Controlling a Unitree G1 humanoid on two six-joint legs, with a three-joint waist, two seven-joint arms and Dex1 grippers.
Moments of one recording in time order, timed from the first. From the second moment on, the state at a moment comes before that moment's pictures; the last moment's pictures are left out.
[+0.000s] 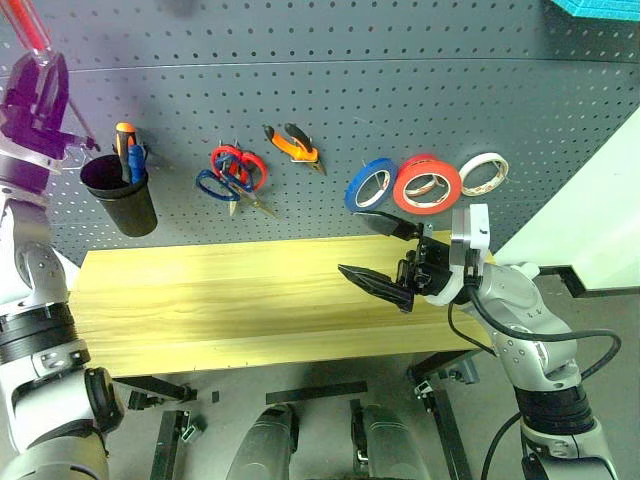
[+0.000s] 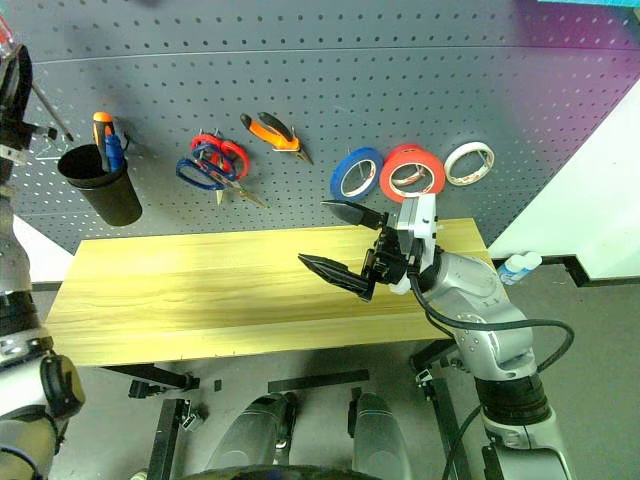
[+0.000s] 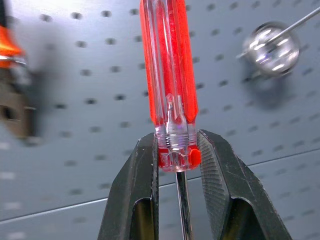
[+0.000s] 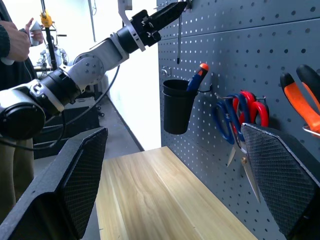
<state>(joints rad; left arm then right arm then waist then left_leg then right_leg) -0.65 0.69 0.50 0.26 -0.43 -0.10 -0.51 -0.29 -0.44 0.01 -0.37 0.67 0.32 0.93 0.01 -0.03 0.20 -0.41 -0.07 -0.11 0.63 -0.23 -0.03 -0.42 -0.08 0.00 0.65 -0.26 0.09</state>
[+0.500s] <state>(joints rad) -0.69 0.71 0.46 0.63 -0.36 -0.34 -0.58 -0.29 -0.44 0.01 -0.37 0.67 0.32 0.93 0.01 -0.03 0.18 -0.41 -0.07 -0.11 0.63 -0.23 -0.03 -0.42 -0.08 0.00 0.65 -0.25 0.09</state>
